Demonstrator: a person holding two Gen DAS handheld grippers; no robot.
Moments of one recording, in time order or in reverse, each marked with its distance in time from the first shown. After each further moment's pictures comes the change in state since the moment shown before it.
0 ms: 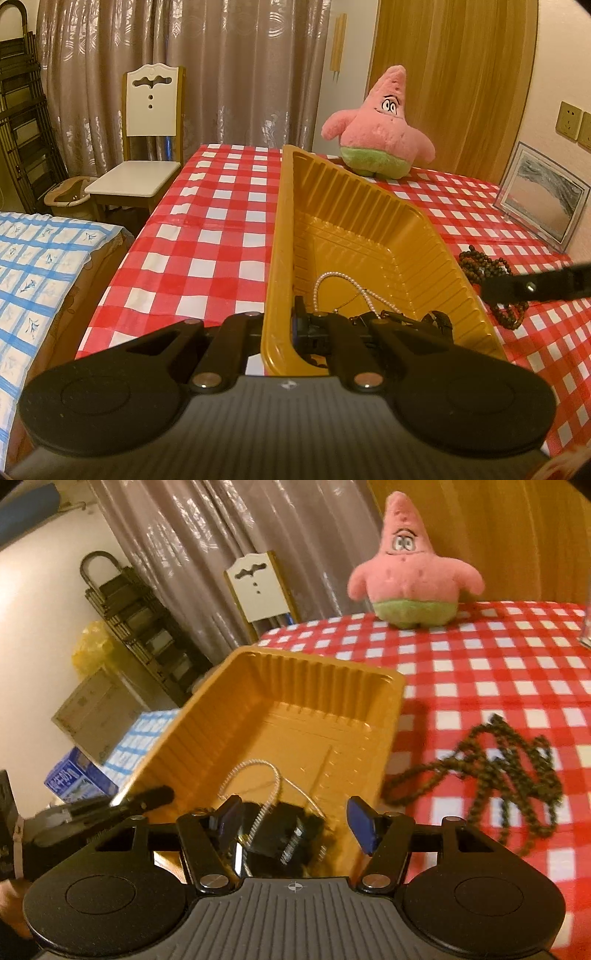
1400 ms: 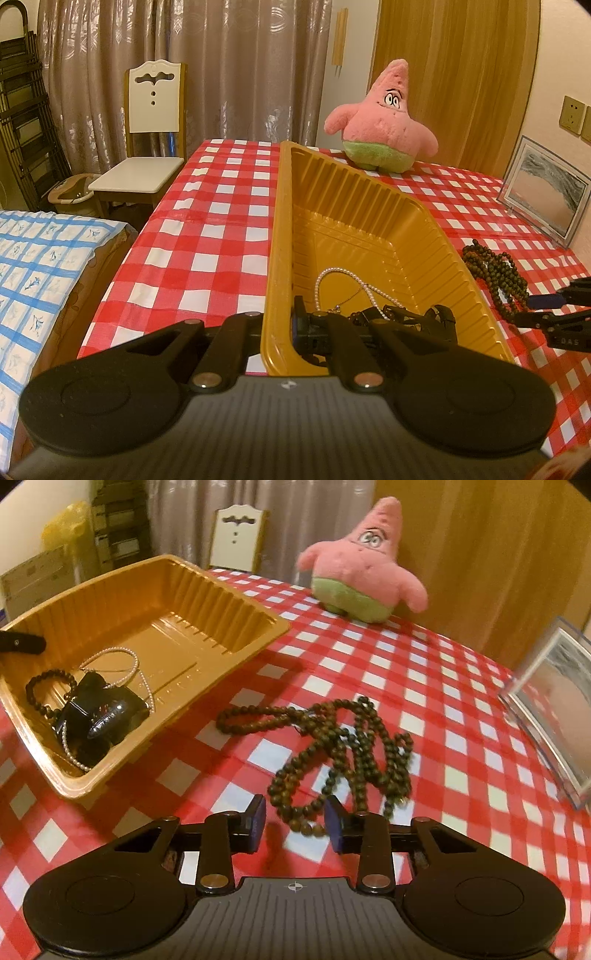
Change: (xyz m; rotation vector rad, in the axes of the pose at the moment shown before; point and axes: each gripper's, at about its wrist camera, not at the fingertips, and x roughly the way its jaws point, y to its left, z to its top) left arm -0.002 0.003 -0.002 0.002 0.016 0.011; right arm -0.004 -0.063 -0.048 -0.420 0.065 -0.337
